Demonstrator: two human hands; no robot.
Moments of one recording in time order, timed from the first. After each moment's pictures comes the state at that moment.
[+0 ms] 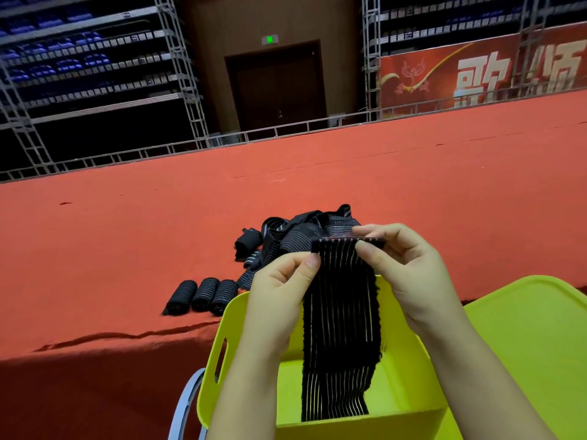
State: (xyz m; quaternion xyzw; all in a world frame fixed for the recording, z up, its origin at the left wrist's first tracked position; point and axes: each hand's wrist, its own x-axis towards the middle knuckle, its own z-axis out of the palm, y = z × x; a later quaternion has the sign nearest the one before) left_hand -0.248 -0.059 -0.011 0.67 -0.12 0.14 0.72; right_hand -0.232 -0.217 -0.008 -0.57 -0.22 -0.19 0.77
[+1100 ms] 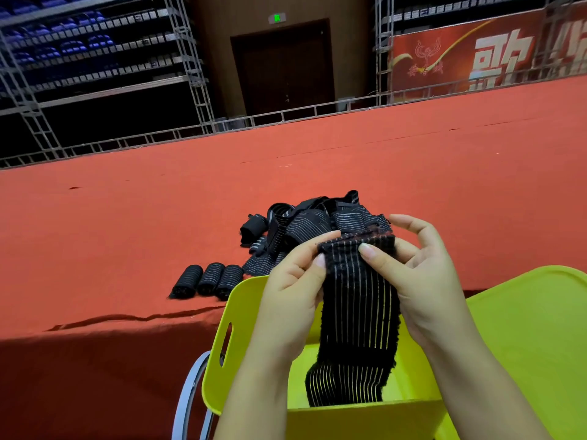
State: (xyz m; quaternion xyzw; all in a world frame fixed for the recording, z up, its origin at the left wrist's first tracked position) left_hand -0.261 -0.067 -0.016 0.61 -0.15 0.08 0.77; right_hand -0.249 -0.207 -0.012 -0.51 -0.13 -0.12 0.84
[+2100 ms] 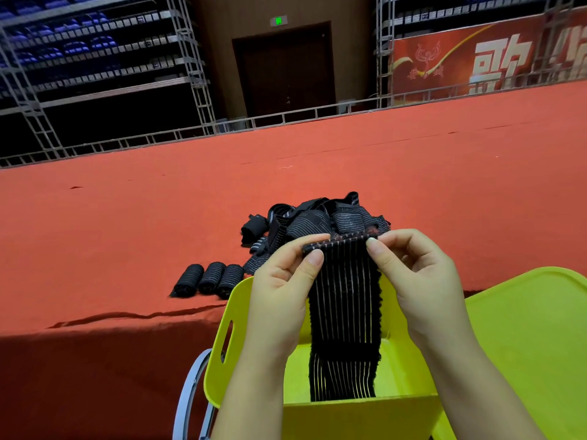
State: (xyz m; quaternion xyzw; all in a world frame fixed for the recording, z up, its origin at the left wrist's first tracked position) left_hand -0.268 -0.062 -0.013 0.60 -0.15 0.18 0.76; right_hand -0.253 -0.207 -0.020 -0.61 -0.14 -0.24 0.74
